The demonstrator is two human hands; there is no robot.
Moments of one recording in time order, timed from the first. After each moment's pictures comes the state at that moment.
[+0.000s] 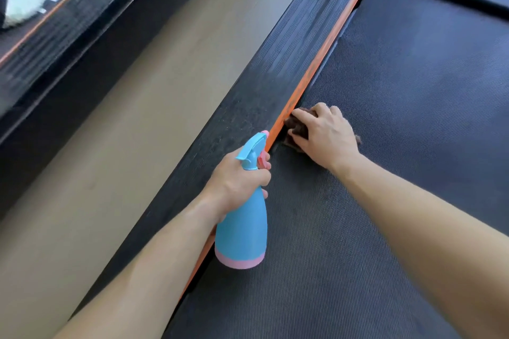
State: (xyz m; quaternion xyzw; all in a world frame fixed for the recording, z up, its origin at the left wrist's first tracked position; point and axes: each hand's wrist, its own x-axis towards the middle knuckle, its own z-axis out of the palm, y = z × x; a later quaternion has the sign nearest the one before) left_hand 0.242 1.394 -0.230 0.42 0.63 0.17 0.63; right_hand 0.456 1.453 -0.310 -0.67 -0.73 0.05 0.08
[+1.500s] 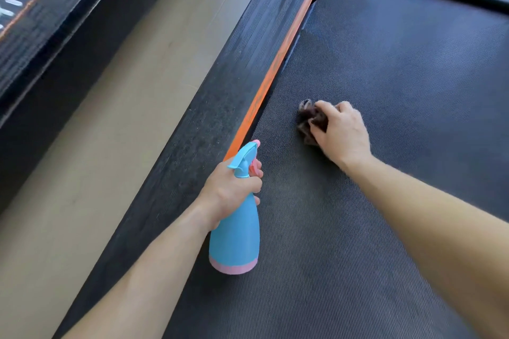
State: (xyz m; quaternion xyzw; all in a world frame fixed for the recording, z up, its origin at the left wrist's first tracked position) left_hand 0.272 1.379 -0.237 0.42 0.62 0.13 0.65; right_hand 0.524 1.418 -0.303 -0.78 -0.60 0.10 0.14
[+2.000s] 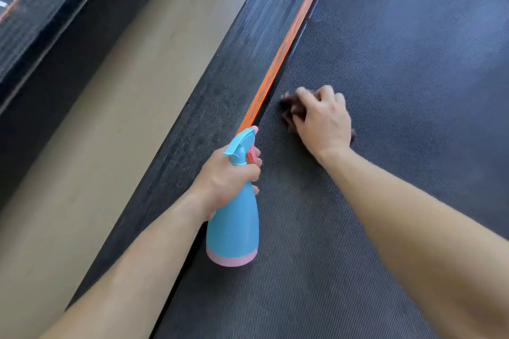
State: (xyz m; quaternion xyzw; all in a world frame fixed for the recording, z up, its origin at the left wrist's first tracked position) left_hand 0.274 1.398 -0.238 0.41 0.61 0.16 0.65; right_hand 0.487 1.443 -0.322 -0.75 -0.64 0.03 0.16
